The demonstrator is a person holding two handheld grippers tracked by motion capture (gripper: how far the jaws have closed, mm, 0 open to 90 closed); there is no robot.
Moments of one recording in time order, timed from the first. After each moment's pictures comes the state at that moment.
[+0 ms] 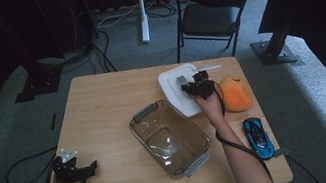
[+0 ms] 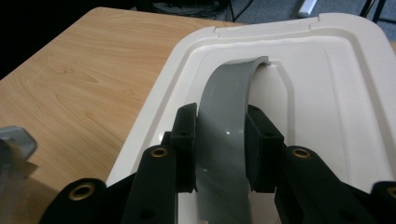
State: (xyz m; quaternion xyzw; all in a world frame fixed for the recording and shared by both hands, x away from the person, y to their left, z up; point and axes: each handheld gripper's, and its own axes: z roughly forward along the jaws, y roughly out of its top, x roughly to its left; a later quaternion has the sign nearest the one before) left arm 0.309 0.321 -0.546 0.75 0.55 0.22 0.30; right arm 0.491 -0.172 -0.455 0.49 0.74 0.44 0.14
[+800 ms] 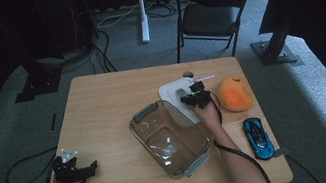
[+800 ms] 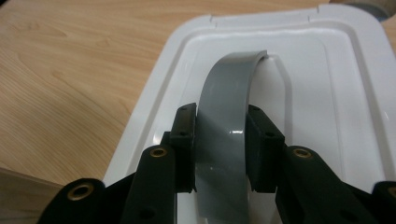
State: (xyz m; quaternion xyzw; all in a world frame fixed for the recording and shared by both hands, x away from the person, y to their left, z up) left arm 0.309 0.320 -0.546 0.75 0.55 0.22 0.30; right arm 0.495 -0.164 -0.509 0.52 0.75 0.39 0.10
